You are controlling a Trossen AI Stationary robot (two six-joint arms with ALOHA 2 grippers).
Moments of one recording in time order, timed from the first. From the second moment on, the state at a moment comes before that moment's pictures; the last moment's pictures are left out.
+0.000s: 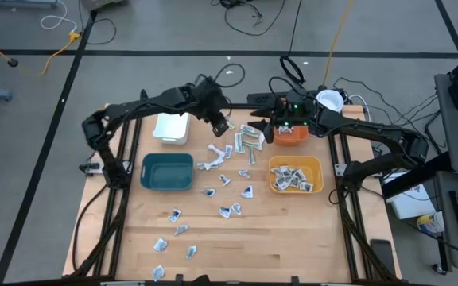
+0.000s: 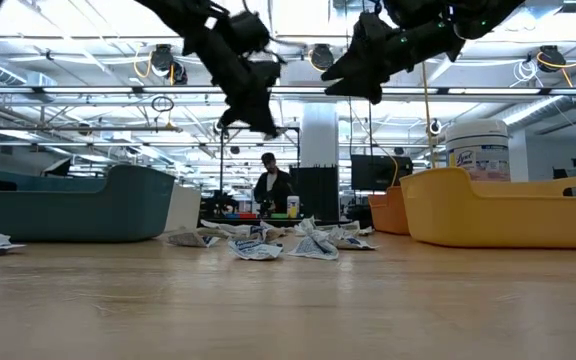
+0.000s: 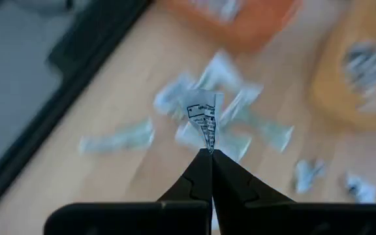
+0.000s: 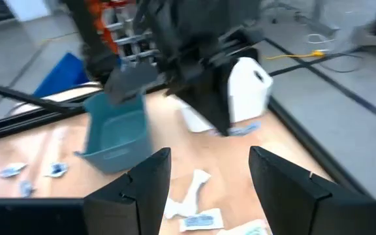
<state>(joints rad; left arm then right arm) 0.50 1.74 1.46 -0.58 0.18 -0.05 -0.50 1.33 0.96 0.05 -0.34 0.09</state>
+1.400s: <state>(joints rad) 0.30 1.47 0.85 0.53 0.26 -0.10 -0.38 1.39 0.96 0.27 -0.39 0.17</state>
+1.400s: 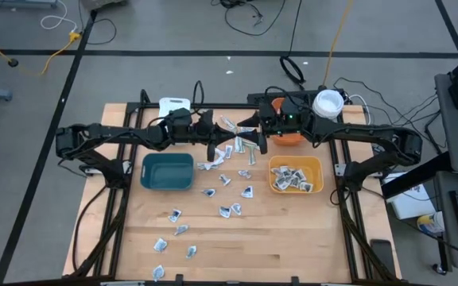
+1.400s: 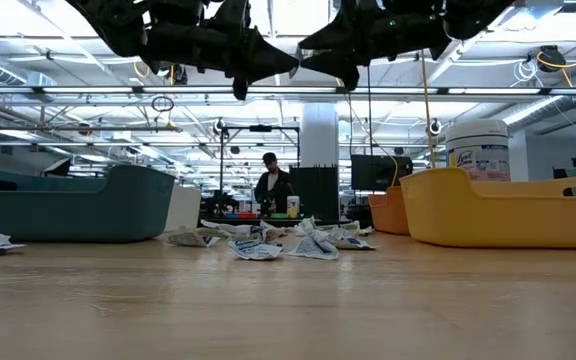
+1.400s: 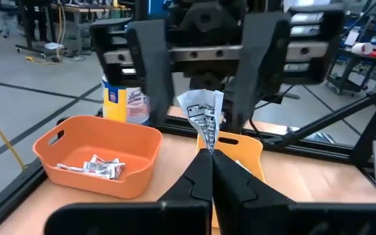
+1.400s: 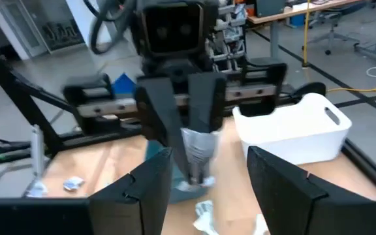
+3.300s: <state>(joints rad) 0.34 1.47 0.85 0.38 0.29 -0.40 -0.41 1.40 0.96 -0.38 0.63 0.20</state>
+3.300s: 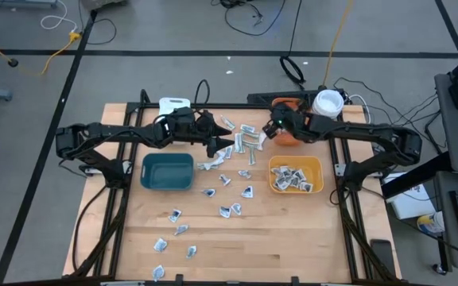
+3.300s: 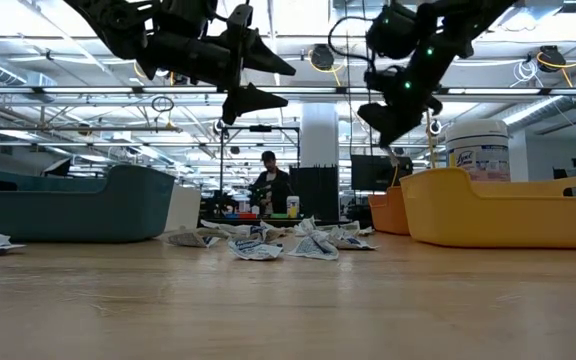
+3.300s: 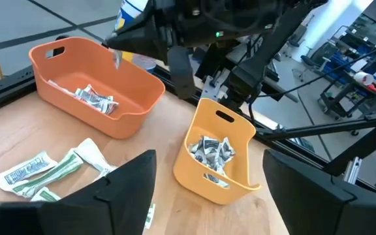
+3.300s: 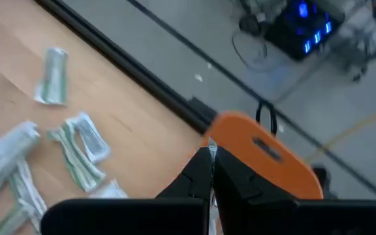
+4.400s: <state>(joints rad) 0.37 1.47 0.85 0.38 0.32 -0.43 -0.63 1.52 1.07 -0.55 0.34 0.07</state>
